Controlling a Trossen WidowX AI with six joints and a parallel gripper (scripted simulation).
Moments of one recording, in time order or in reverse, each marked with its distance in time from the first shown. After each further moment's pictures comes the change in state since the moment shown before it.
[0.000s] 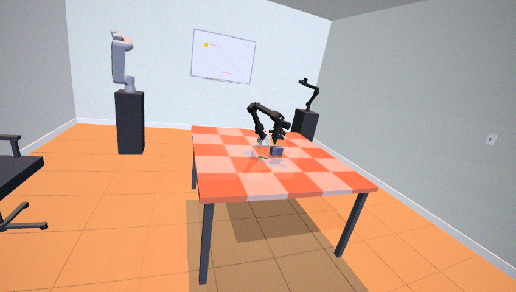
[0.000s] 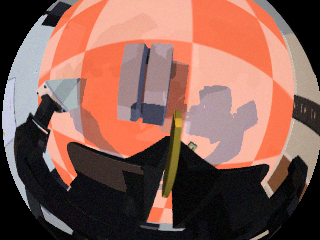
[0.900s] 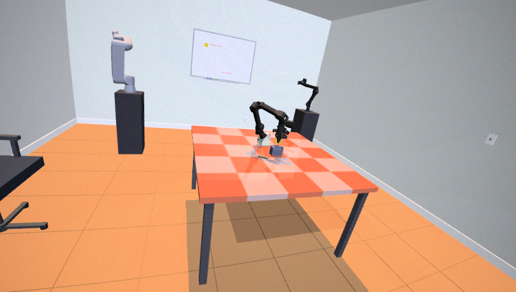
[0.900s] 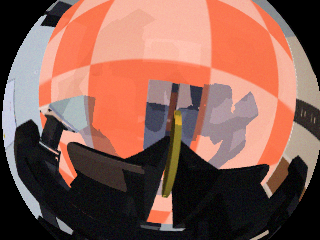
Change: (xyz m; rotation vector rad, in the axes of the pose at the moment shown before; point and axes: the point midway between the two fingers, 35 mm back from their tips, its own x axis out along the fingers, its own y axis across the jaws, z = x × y) arm 0.002 0.038 0.049 -0.006 0.013 0.002
